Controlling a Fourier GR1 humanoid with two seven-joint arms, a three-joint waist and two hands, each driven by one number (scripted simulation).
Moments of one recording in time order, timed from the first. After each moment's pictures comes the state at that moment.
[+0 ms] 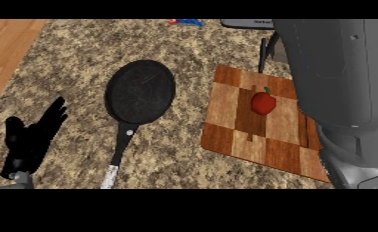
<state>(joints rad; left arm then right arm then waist) 0.01 0.28 0.19 -1.38 0.01 -0.14 0.16 -1.35 -0.13 -0.09 -1.23 1.19 0.16 0.95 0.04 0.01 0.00</state>
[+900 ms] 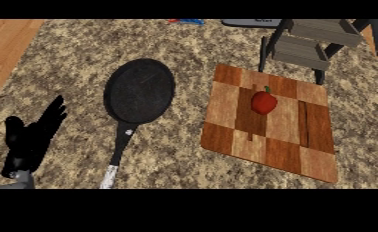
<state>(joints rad) 0.00 0.28 0.20 -1.37 0.00 -0.13 0.15 -1.54 -0.40 -0.20 -0.60 1.19 -0.07 0.54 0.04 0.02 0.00</state>
